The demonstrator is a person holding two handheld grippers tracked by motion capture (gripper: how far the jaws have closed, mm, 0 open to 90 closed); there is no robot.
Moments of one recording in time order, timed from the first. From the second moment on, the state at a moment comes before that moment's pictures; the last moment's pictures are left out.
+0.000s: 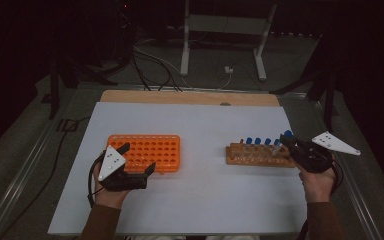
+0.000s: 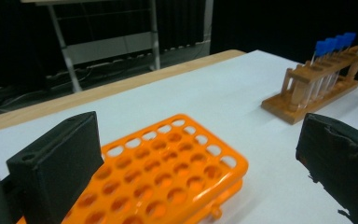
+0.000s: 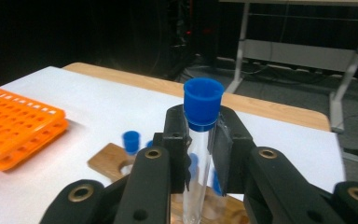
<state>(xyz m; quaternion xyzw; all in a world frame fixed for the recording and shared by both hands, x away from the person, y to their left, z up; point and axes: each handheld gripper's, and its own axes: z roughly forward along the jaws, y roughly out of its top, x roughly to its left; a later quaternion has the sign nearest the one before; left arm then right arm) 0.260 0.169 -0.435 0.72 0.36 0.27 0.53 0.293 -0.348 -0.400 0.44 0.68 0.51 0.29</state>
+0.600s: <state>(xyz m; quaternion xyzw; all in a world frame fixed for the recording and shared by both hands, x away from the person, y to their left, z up) 0.285 0.134 -0.425 0.73 0.34 0.24 0.54 0.296 -0.298 -0.400 0.39 0.71 0.52 0.25</state>
